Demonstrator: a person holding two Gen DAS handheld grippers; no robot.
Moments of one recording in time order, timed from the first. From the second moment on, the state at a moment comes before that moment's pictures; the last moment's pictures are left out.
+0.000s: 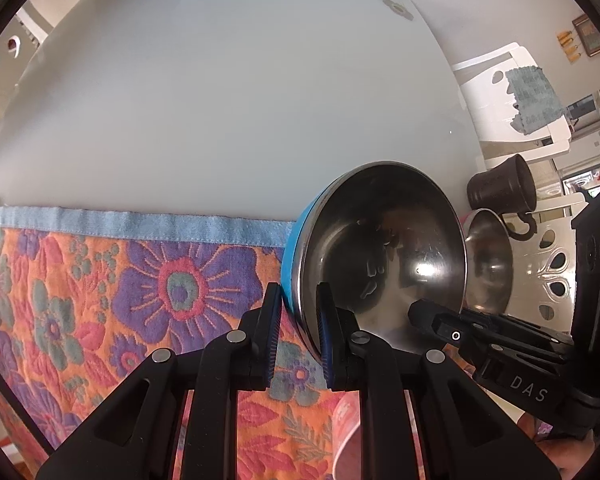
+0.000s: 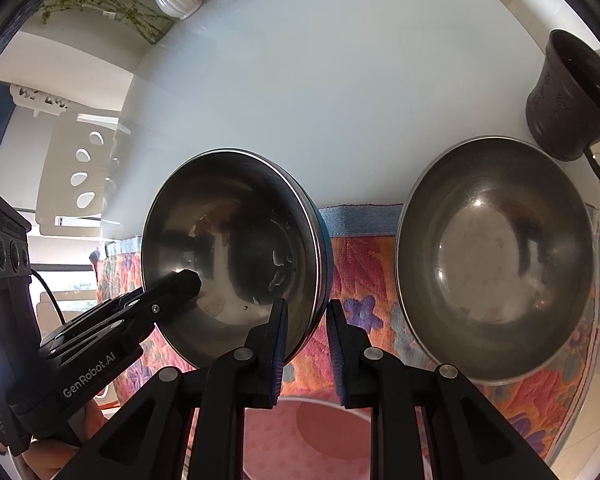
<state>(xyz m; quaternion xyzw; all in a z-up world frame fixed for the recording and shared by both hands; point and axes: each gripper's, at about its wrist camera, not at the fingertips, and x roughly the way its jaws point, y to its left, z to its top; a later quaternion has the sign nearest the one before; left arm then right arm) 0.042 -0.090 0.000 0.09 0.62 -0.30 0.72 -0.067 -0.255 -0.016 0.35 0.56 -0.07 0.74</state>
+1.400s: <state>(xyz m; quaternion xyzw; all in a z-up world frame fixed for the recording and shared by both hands) -0.074 -0.067 0.031 0.12 0.61 -0.32 0.71 -0.187 -0.229 0.027 0.35 0.55 -0.08 0.75</state>
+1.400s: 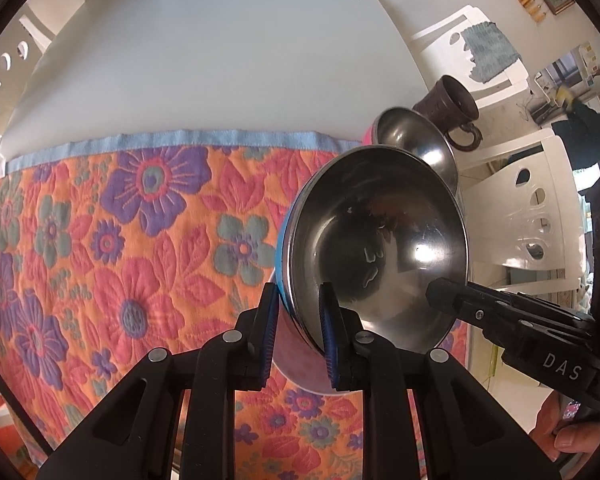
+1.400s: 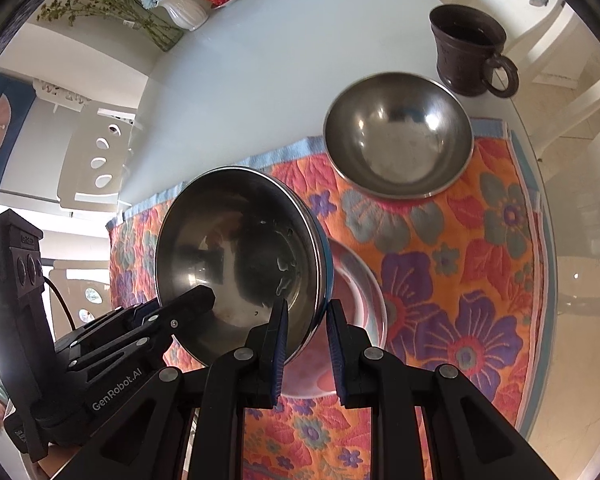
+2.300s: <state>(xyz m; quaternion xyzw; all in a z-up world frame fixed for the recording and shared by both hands) -0.091 -0.064 0.002 0.12 0.64 -0.31 0.69 -0.203 -0.220 0.000 0.36 0.57 -0.08 0.73</state>
